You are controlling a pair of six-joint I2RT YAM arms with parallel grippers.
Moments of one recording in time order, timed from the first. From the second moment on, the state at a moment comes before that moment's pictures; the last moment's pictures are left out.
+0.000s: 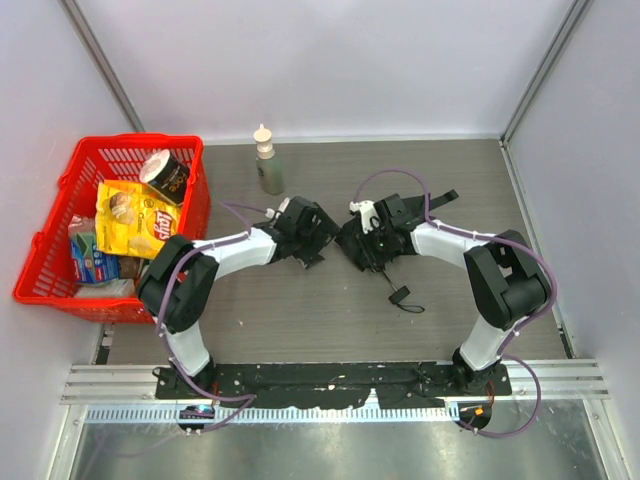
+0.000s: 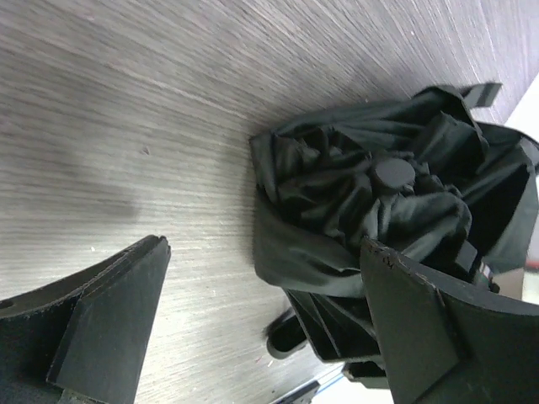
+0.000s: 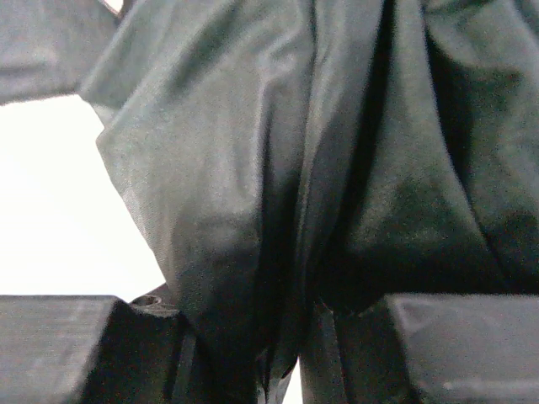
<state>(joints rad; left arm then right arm) -0.66 1.78 1.07 -0.11 0.01 -1.34 0.47 1.71 0.97 -0.28 -0.27 -0.09</state>
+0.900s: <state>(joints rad) -0.67 1.85 0.94 0.35 0.06 -1.43 0.50 1.72 0.98 -0.28 -0.30 -0.12</state>
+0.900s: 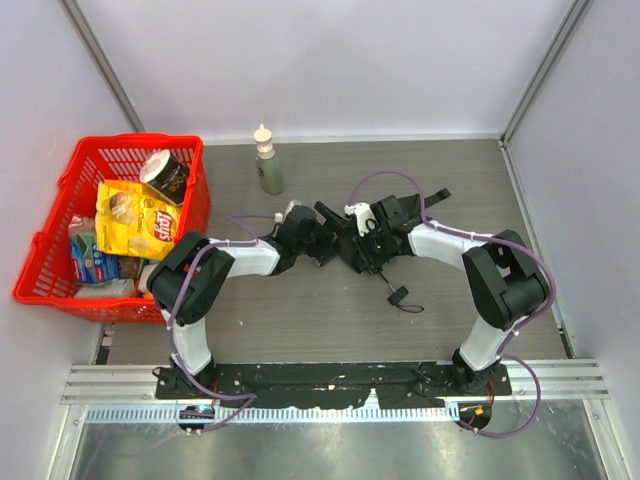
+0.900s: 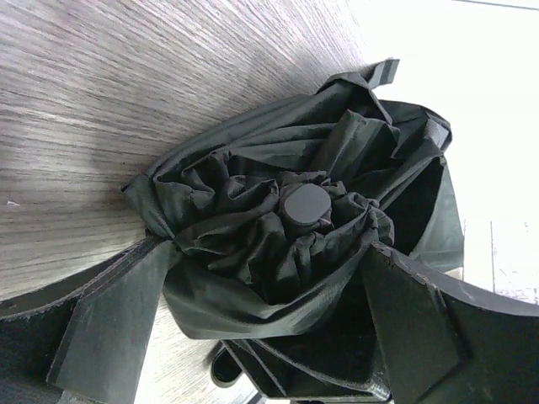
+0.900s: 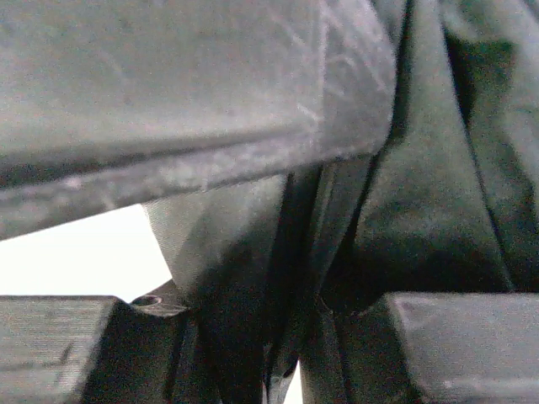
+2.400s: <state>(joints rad) -0.73 1.79 0.87 0.24 -0.07 -1.55 0.62 1.62 0.81 -0.07 -0.16 -0.21</state>
